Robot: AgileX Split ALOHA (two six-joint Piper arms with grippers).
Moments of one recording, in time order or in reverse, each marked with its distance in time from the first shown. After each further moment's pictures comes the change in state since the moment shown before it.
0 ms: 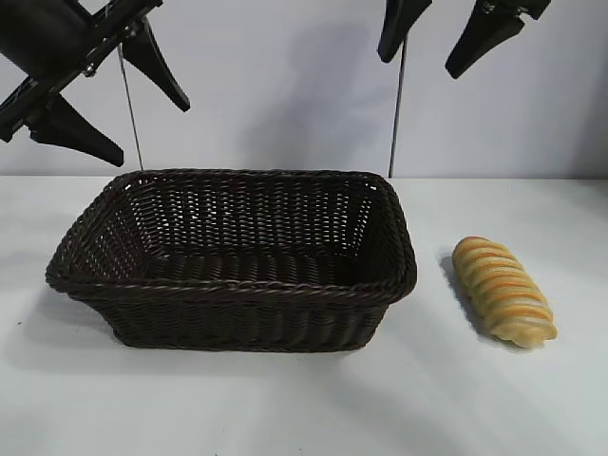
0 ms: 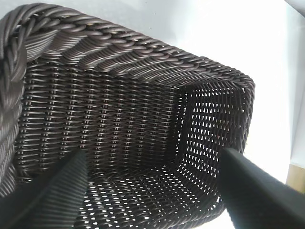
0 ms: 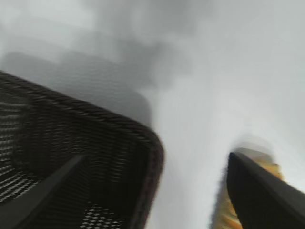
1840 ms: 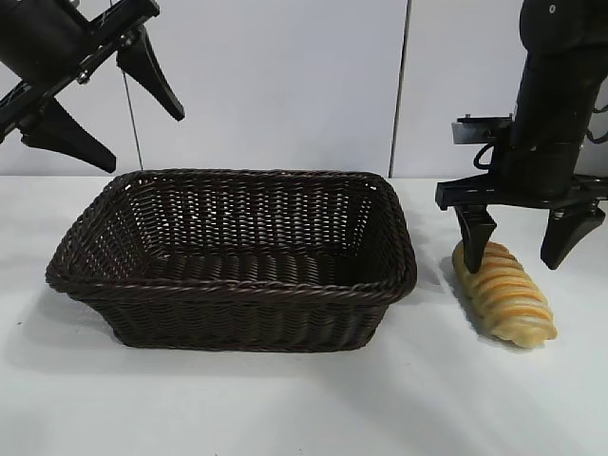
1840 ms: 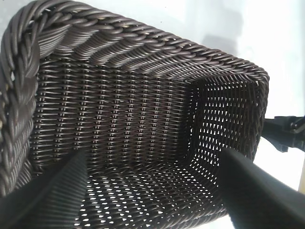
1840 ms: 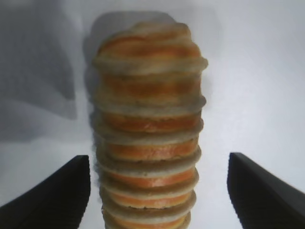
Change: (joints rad) left arm 0.000 0.000 0.000 0.041 0.018 0.000; right arm -0.027 0.083 0.623 -0.038 -0.307 0.107
